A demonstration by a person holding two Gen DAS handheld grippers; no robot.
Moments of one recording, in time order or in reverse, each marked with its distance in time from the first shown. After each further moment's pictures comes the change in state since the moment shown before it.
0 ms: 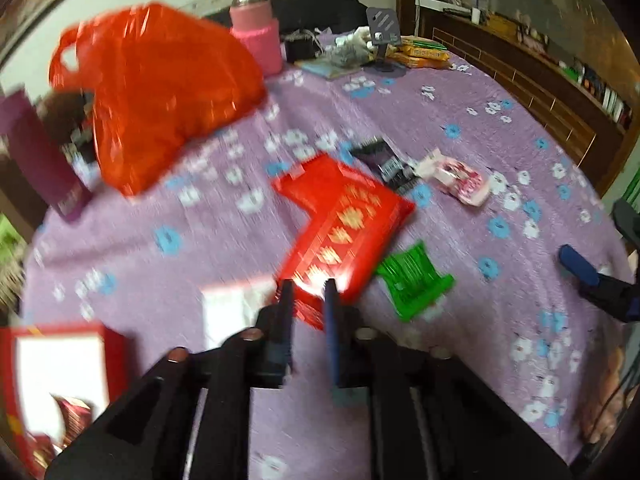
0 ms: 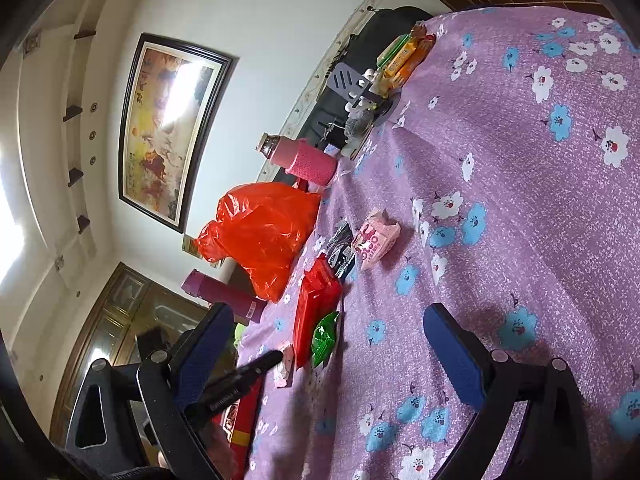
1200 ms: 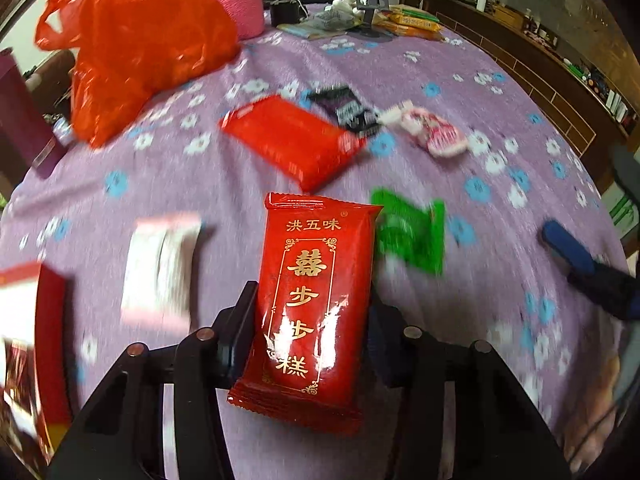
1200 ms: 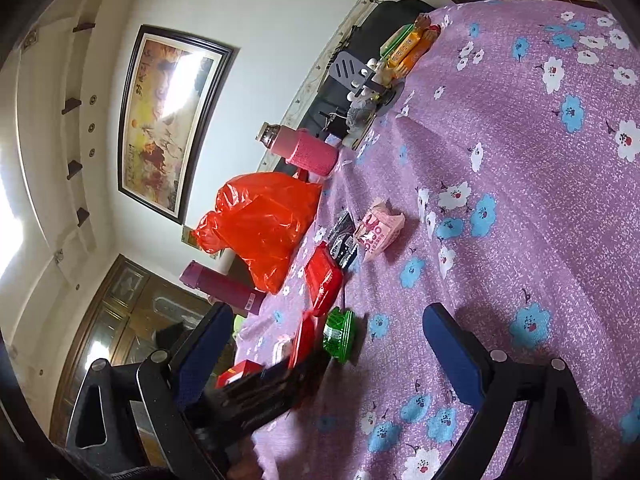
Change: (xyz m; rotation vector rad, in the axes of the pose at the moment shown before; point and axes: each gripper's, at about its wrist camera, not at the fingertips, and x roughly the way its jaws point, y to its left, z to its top) left arm 0.009 -0.049 -0.042 -0.086 0.092 -0.047; right arm 0.012 0.004 0.000 -0.016 0.036 -0.008
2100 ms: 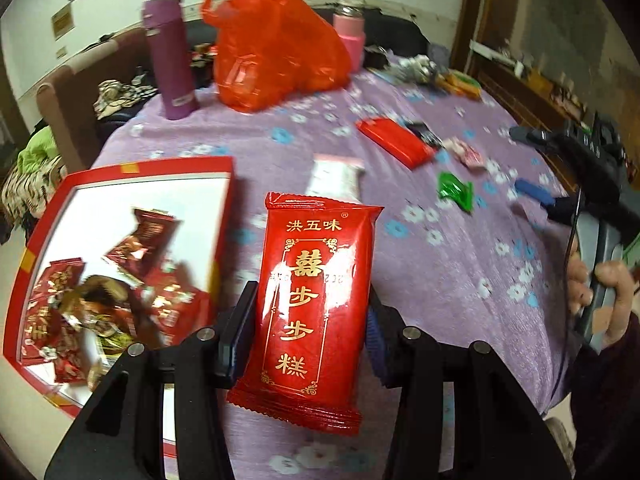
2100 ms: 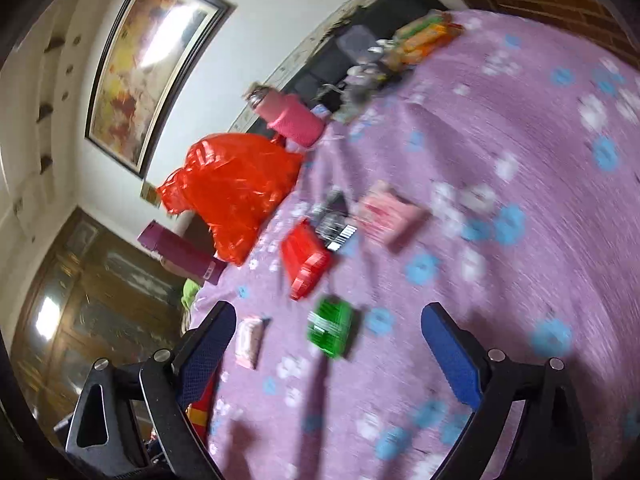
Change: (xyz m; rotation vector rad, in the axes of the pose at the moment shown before) left arm -0.116 0.103 -0.097 -0.204 -0.148 0.060; right arm 0.034 0.047 0.006 -0.155 0.108 -0.177
